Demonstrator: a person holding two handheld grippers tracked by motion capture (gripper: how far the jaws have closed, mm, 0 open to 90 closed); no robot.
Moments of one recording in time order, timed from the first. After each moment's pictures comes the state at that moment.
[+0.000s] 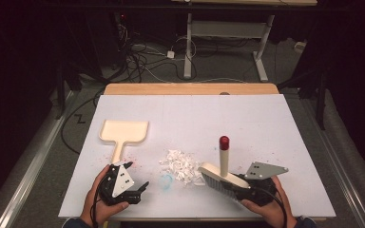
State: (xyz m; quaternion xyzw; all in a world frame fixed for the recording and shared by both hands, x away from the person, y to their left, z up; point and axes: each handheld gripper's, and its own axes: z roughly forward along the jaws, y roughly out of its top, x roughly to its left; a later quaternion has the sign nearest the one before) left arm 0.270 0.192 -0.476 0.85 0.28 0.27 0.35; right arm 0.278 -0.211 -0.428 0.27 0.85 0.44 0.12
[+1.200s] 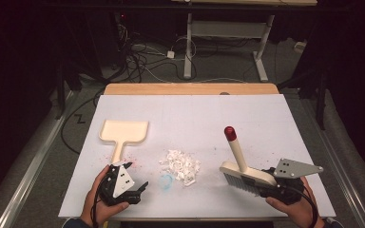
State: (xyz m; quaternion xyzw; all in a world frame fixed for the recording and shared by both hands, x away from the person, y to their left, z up) left arm 0.269 0.191 -0.477 0.85 0.28 0.28 0.35; right arm 0.272 -0.269 -0.403 0.28 0.83 0.46 0.14
